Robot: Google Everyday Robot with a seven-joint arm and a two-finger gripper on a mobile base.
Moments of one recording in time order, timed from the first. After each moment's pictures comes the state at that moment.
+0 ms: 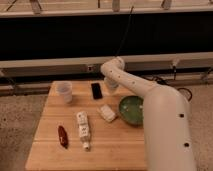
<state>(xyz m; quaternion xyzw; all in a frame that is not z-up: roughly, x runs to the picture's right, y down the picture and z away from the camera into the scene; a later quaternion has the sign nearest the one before) 0.045 0.027 0.968 -0.25 -0.09 -0.30 0.92</state>
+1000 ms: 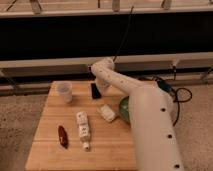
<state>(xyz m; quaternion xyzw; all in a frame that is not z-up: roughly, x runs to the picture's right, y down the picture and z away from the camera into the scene) -0.019 0.032 0.983 -0.25 -0.14 -0.39 0.88</state>
